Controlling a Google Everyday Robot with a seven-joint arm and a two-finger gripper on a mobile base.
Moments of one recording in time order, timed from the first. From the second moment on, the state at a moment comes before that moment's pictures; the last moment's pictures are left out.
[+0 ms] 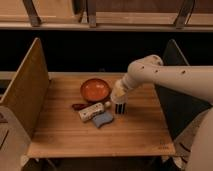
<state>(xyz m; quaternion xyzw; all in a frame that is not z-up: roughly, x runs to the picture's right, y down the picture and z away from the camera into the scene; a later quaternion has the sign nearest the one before) 0.089 0.008 0.771 -0.18 -0.05 0.40 0.90</state>
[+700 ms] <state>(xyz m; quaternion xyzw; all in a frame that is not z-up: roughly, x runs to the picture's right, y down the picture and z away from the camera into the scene) 0.080 0.057 0.821 -0.23 -0.08 0.41 0.88</state>
